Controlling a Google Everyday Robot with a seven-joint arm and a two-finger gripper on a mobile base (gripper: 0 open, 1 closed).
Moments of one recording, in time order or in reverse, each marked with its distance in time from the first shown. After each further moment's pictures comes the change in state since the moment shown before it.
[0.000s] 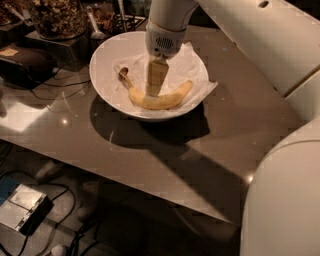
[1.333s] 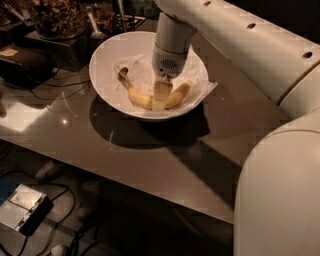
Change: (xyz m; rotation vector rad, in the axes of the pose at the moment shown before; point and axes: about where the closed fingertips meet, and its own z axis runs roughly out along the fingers) arm 0.032 -0.002 0.056 -0.084 0.048 0.067
